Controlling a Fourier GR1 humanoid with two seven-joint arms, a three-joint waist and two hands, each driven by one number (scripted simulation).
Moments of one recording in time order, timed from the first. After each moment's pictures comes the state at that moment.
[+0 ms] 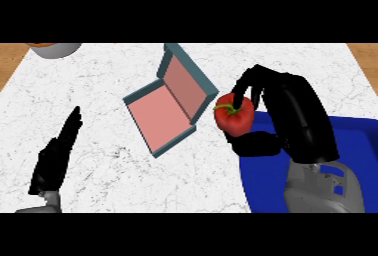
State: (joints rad) left arm 0.00 0.16 0.08 -1.56 -0.22 0.01 0.09; right arm -0.50 -0.01 0.18 -1.92 0.86 0.27 0.50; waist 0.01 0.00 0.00
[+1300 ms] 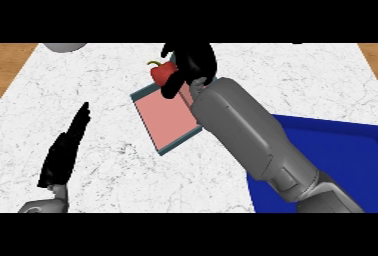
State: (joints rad) left arm -0.04 0.14 0.07 -1.53 -0.24 0.00 0.07; right arm -1.15 0.00 0.41 -0.80 0.50 -0.22 0.61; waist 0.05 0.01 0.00
